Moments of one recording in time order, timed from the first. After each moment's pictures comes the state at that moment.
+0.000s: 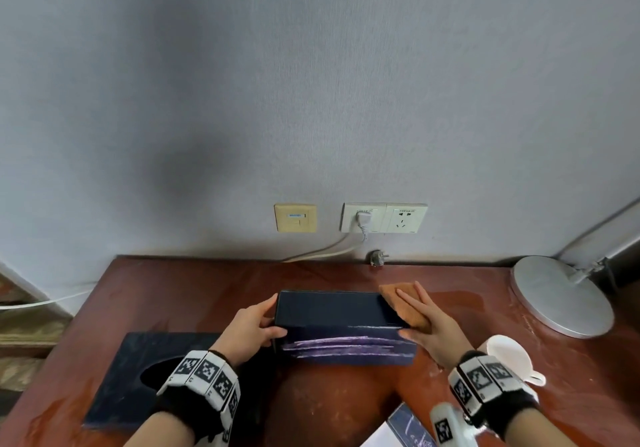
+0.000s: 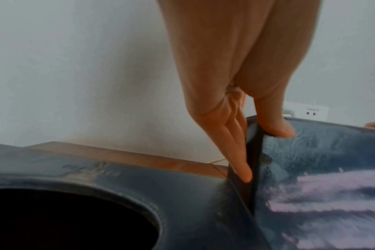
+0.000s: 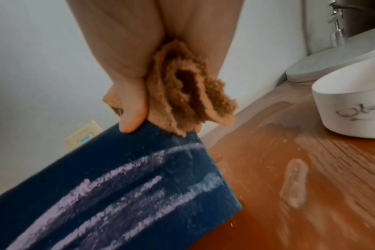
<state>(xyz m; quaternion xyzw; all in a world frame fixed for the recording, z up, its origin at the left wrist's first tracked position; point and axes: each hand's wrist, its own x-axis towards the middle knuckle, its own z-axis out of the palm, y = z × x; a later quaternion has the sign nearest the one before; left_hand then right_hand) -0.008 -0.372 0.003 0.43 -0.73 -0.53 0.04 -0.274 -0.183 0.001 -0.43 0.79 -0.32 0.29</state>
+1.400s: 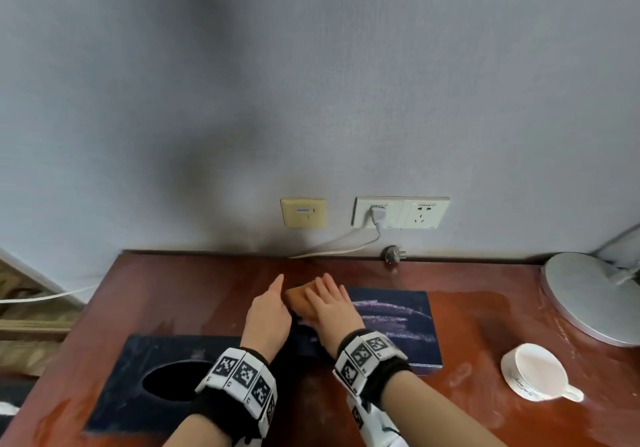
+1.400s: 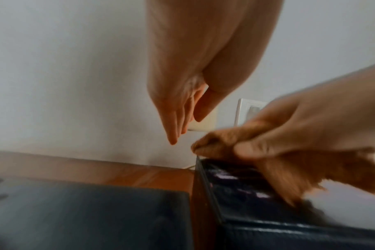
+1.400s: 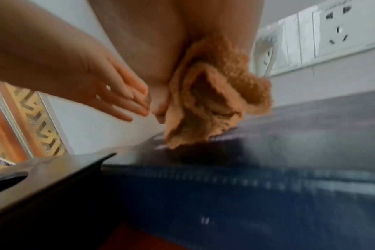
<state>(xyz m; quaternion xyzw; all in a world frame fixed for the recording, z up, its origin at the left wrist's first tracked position) -0.048 -0.379 -0.003 0.54 -0.77 -0.34 0.09 -0.167 -0.315 -0.024 -0.62 0.75 -0.04 0.22</state>
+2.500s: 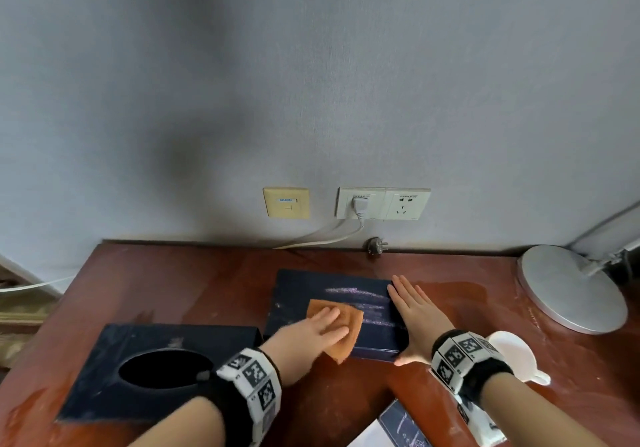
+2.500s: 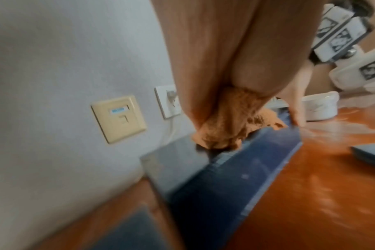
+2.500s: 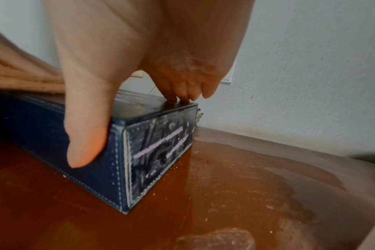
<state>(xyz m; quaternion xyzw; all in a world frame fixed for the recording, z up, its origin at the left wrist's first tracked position) -0.076 -0.326 -0.014 0.16 -0.95 -0.17 -0.21 -0.283 -0.212 -0.012 -0.59 0.78 0.12 0.18</state>
